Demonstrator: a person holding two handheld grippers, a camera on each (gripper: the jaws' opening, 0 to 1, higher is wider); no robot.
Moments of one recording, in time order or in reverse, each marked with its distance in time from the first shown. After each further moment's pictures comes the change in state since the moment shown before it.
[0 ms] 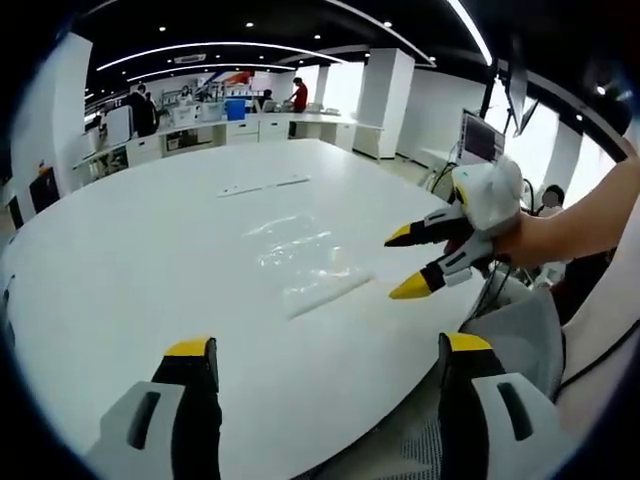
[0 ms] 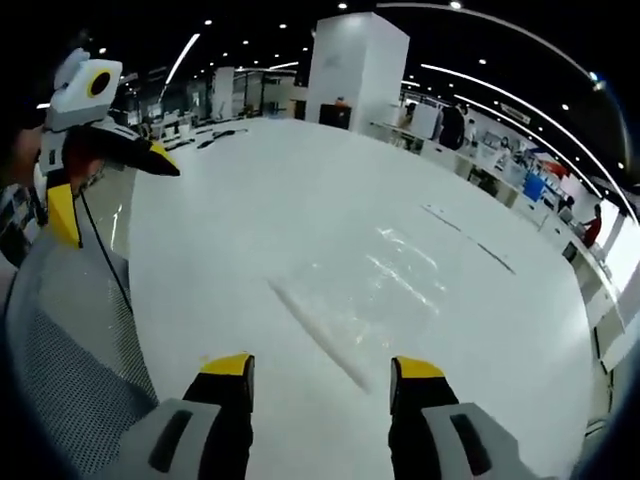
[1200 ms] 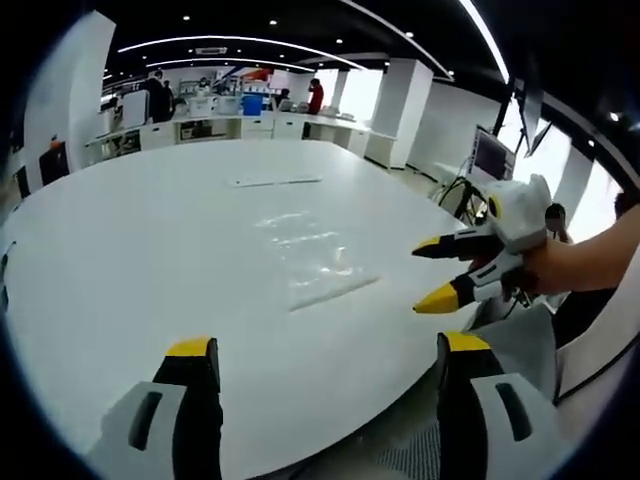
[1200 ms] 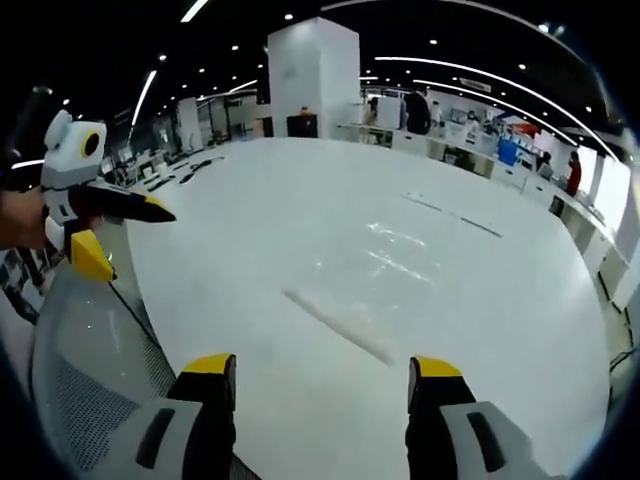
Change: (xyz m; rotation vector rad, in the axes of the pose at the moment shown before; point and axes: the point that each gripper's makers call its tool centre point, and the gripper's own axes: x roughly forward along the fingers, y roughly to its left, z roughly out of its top) left arm -0.006 0.000 -0.005 -0.107 -0.022 0.013; right arm -0.020 0.011 -0.011 0.184 -0.035 -0.023
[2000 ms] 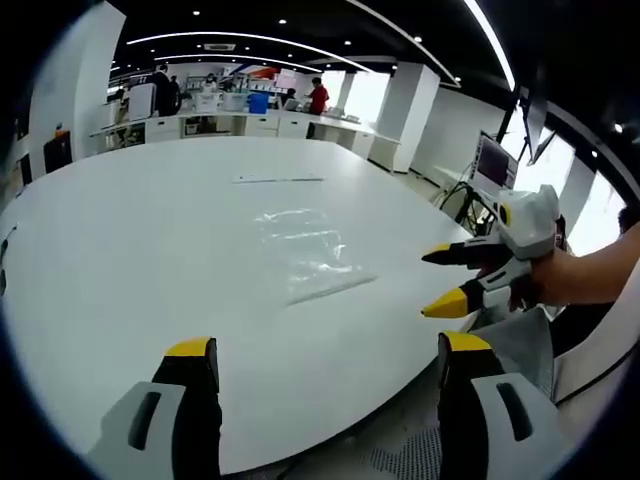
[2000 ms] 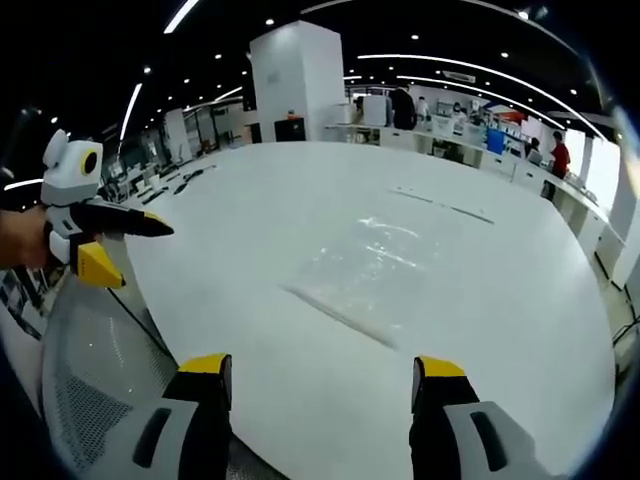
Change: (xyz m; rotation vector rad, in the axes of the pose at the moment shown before) left arm -0.004 -0.004 -0.006 -0.032 -0.005 0.001; right arm -0.012 0.009 -0.007 0.067 -0.013 -0.016
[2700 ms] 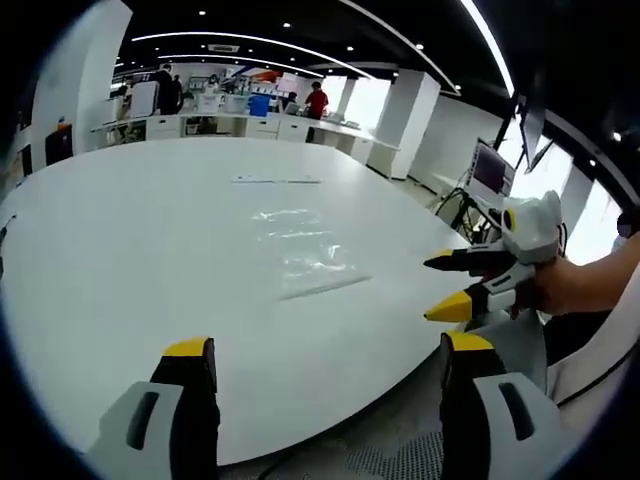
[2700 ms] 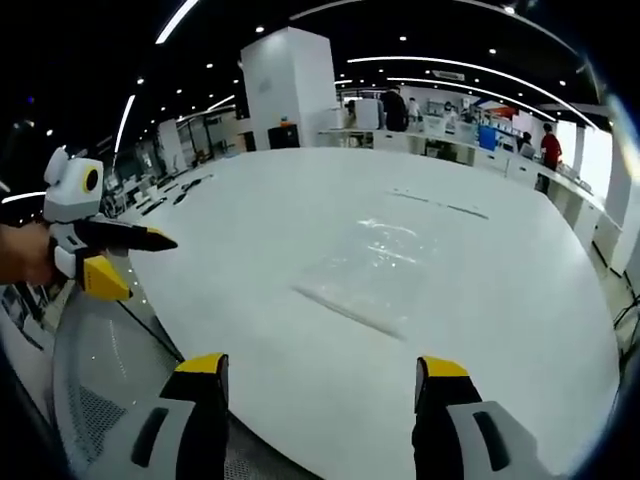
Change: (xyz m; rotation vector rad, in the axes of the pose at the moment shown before) left arm -0.007 -0.007 -0.008 -0.020 -0.025 -0.017; right arm -0.016 0.012 -0.003 0.045 -0.026 -0.004
